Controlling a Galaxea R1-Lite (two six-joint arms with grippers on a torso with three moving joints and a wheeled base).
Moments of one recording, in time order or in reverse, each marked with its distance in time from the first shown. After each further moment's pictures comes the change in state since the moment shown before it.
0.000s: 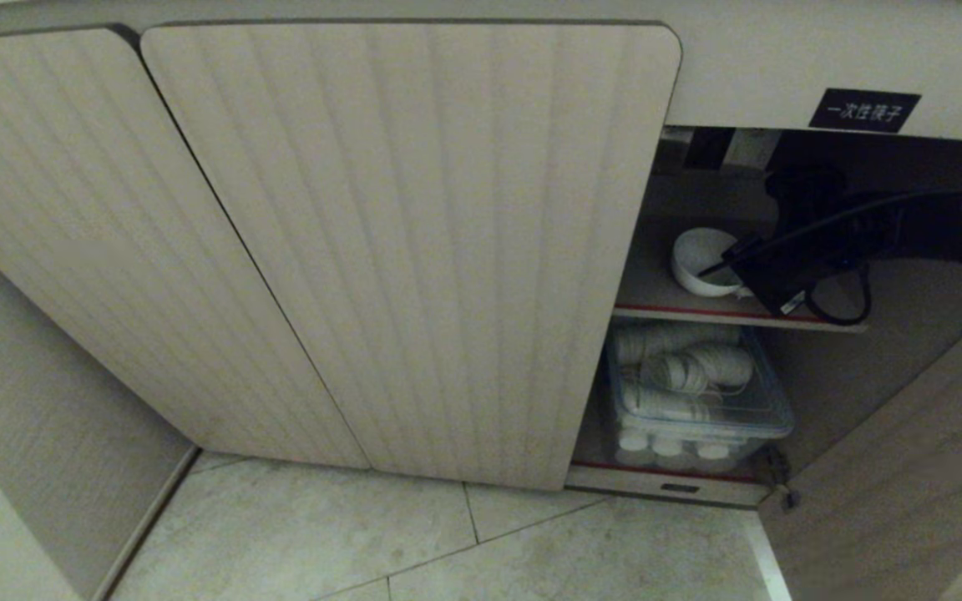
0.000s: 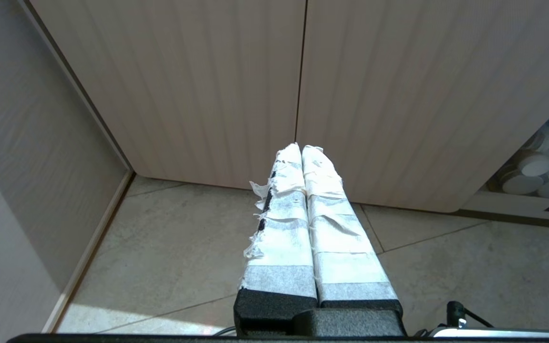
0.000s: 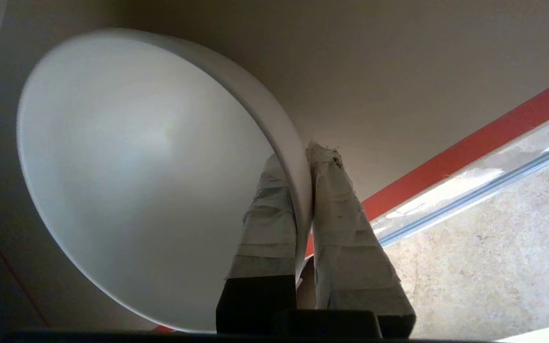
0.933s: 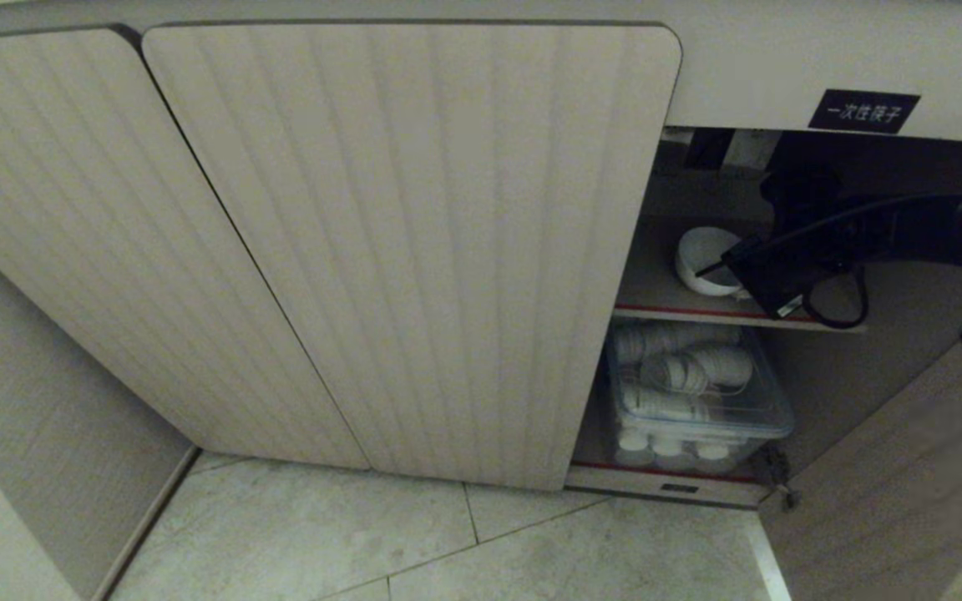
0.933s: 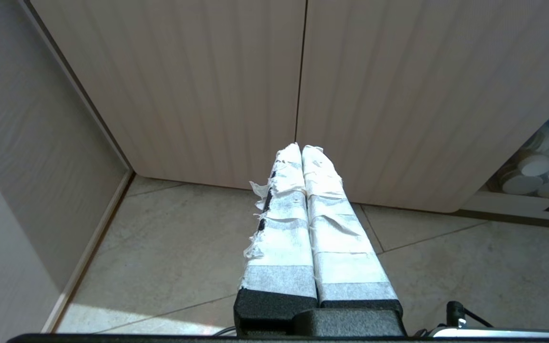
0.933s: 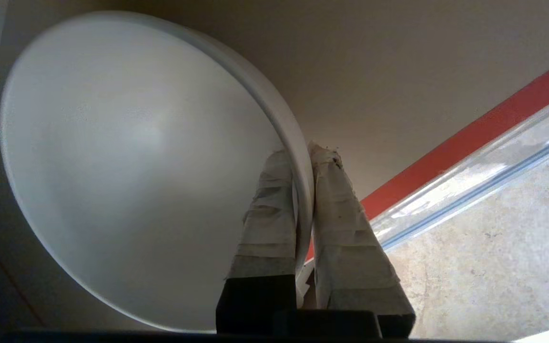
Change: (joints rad) left arm 0.000 0.000 0.000 0.000 0.000 0.000; right arm 0.001 0.011 0.005 0.001 -0.036 0.050
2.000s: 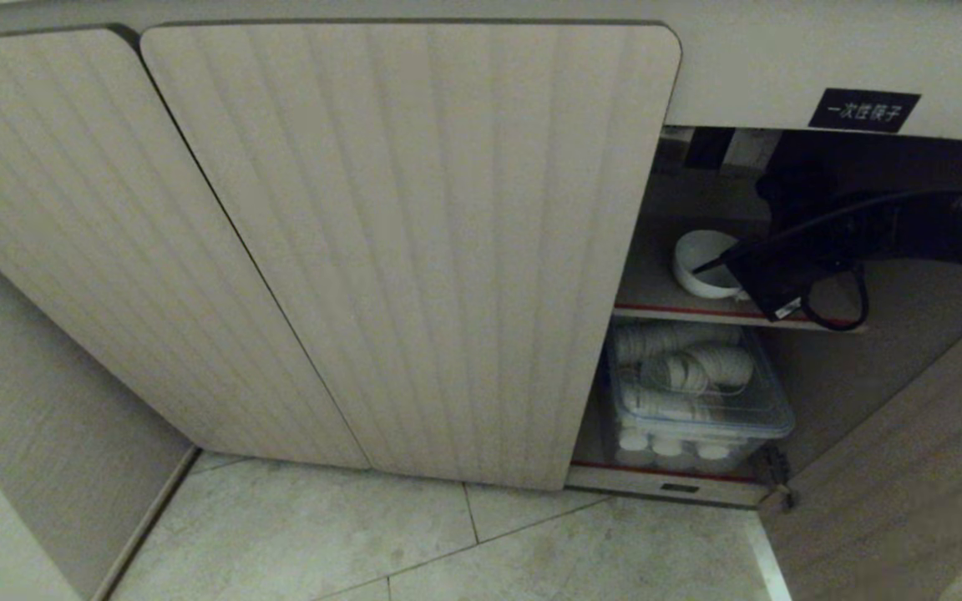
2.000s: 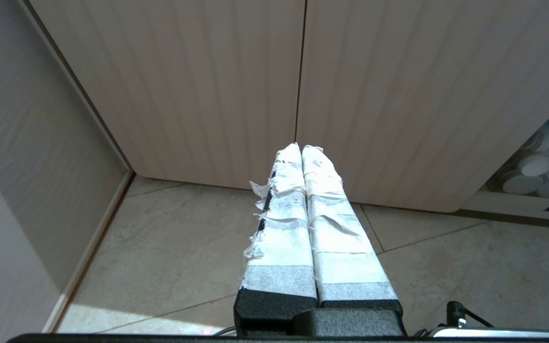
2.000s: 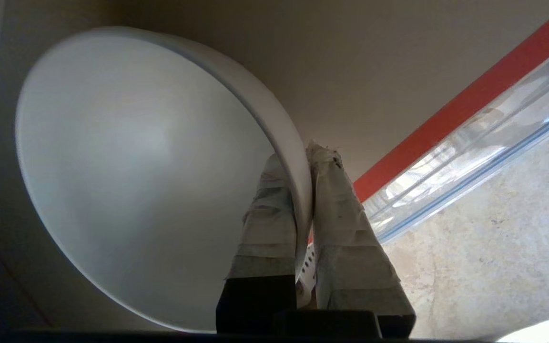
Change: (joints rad) left arm 0.000 0.000 0.000 0.000 -0.001 0.000; right arm 0.026 -0.024 0.018 0.014 -0.029 0.060
